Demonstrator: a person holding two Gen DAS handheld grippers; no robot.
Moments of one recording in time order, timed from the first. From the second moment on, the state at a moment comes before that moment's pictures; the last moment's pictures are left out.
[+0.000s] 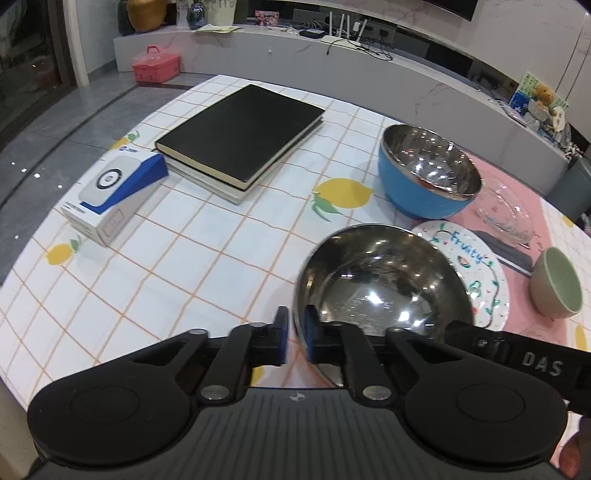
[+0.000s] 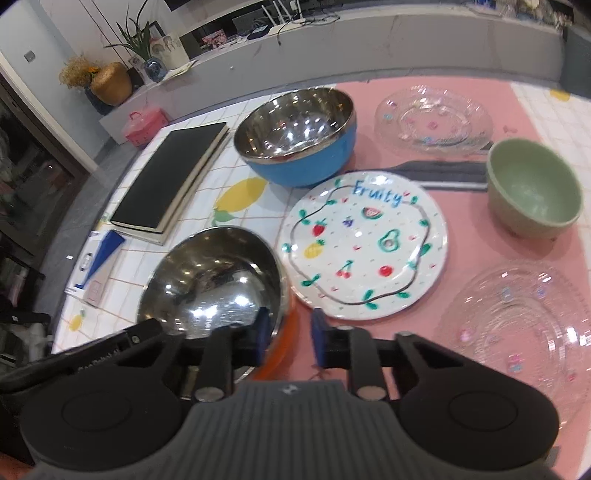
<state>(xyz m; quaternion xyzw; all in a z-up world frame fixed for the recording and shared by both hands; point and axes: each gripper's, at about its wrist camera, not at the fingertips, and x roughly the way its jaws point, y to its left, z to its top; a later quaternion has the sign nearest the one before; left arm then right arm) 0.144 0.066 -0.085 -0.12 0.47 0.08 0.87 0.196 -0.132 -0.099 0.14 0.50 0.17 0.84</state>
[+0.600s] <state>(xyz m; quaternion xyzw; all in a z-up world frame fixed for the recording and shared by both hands) 0.079 0.059 -0.061 -0.13 0.47 0.06 0.87 0.123 -0.162 -0.081 0.16 0.51 0.18 0.82</state>
